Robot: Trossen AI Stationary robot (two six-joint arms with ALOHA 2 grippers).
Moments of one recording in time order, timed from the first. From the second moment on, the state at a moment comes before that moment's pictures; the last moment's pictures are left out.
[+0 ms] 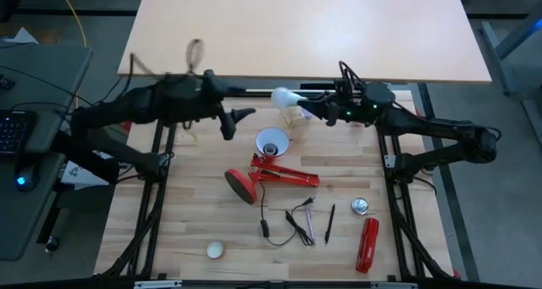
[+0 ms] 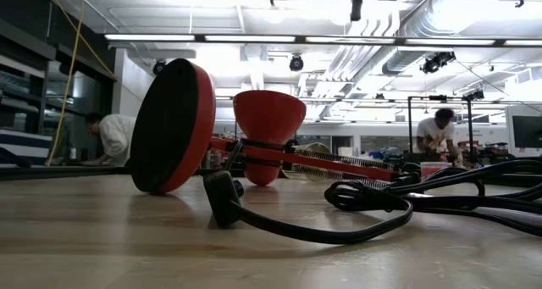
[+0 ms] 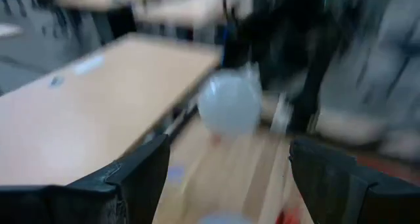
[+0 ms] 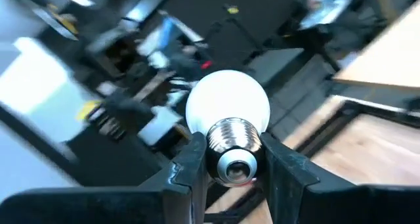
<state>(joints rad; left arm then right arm) 0.04 1.26 1.57 -0.56 -0.38 -0.11 -0.29 1.15 0.95 0.34 -0.17 0.76</state>
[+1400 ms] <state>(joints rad) 0.15 1.42 1.32 0.16 0.04 -0.41 -0.22 1.19 0.95 0.49 -0.25 0.72</state>
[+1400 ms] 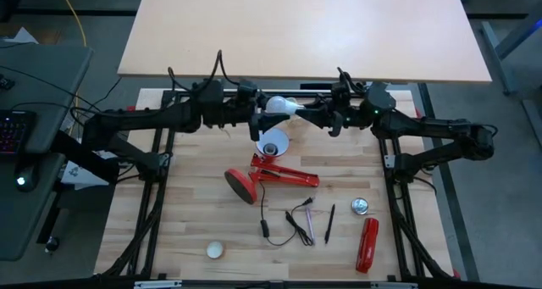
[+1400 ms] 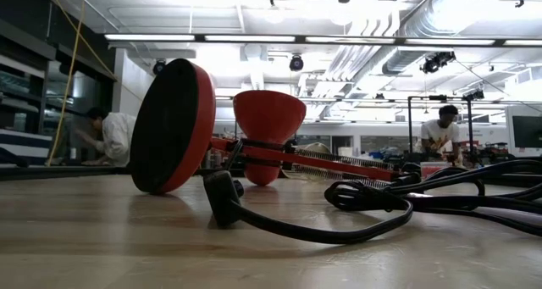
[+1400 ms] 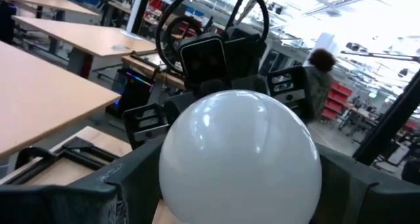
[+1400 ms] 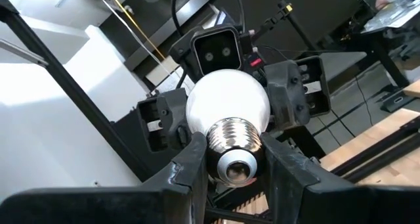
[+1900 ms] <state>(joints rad) 0.15 1.42 1.32 0.18 0.05 -0.37 -0.22 1.19 0.95 0.49 -0.28 0.71</state>
